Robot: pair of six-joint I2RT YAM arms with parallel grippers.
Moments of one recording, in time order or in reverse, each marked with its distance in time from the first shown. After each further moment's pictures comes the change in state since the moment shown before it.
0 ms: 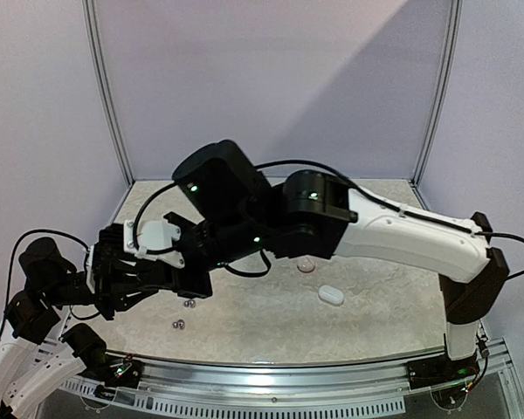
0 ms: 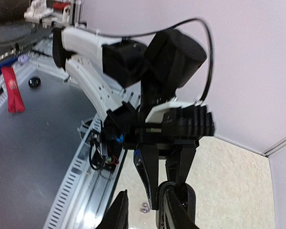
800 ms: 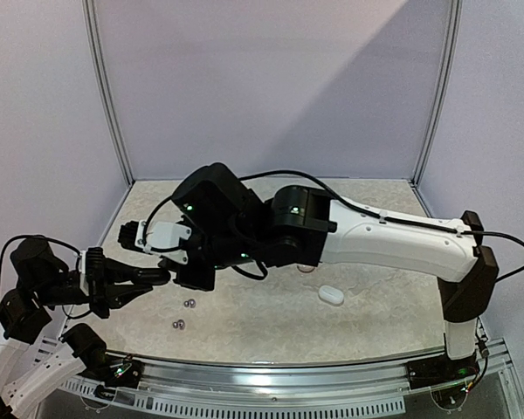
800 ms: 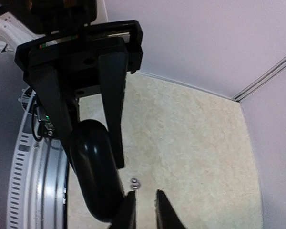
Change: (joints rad) left arm -0.009 -0.010 0.071 -0.095 -0.063 0.168; right arm -0.013 0.035 -0.080 0.026 0.286 0.051
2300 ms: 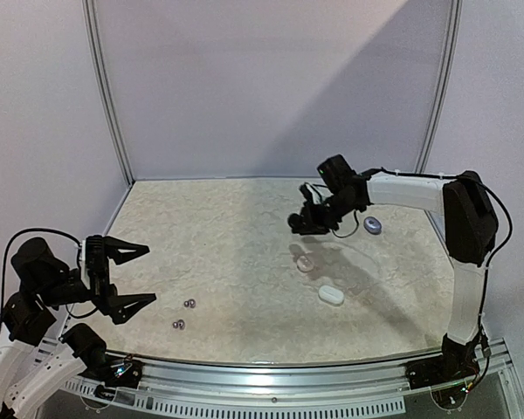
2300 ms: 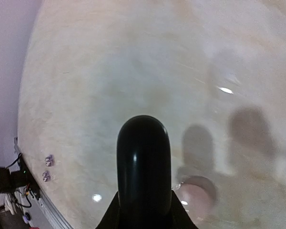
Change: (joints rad) left arm 0.023 -0.019 -0.048 0.100 -0.019 -0.179; right arm -0.782 -0.068 -0.602 0.146 -0.495 0.837
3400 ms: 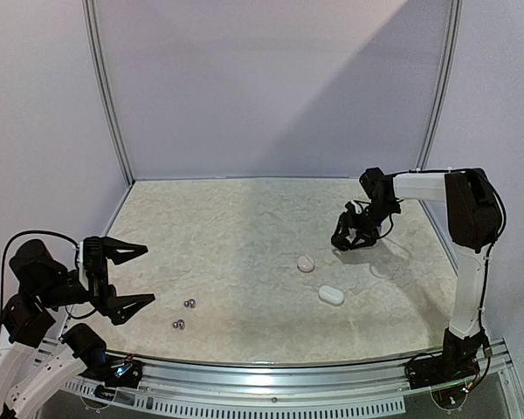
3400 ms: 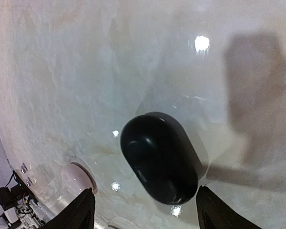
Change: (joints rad) left arm 0.001 -0.023 -0.004 0.001 -0.003 0.000; right arm -0.325 0.077 -0.074 -0.224 -0.052 -0.063
